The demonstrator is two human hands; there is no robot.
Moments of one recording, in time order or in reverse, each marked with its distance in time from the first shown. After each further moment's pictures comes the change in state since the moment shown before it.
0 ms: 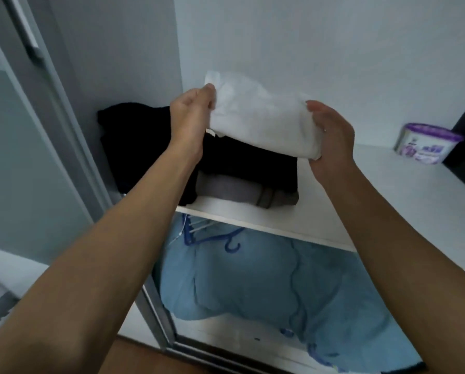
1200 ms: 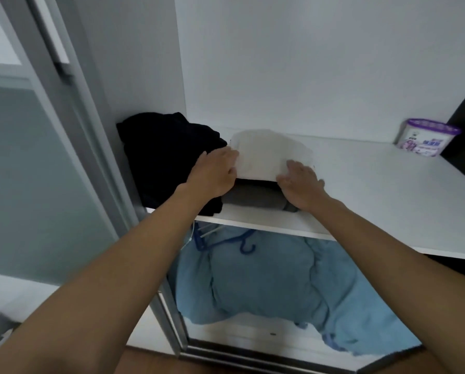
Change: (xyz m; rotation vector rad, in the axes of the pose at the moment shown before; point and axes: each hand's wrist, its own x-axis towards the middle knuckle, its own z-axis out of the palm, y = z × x) left_hand 0.022 -0.068 -0.068 1.251 -0.754 0.312; right_hand -0.027 0.099 0.020 -1.645 -0.315 0.081
